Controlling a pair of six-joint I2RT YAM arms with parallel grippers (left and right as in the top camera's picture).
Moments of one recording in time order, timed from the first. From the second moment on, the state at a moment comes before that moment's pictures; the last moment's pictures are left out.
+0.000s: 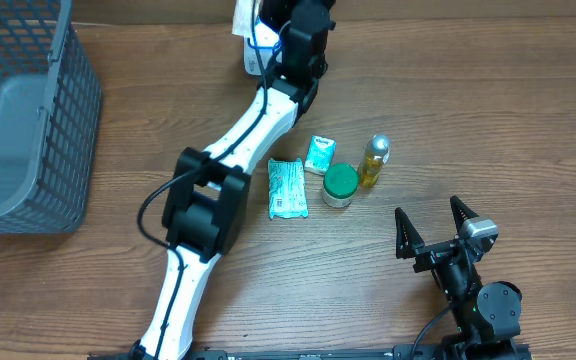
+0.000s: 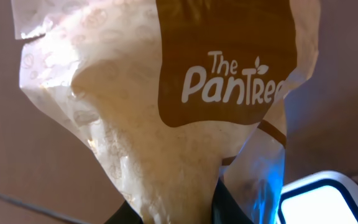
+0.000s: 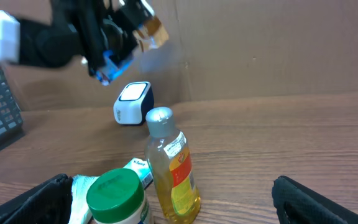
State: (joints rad) left arm -0.49 2.44 2.02 0.42 -0.79 0.97; right arm 0.16 0.01 0.02 -0.03 -0.09 0.17
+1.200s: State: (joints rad) left arm -0.51 2.41 2.02 0.20 -1.05 0.84; right arm 0.16 0.01 0.02 -0.03 -0.09 0.17
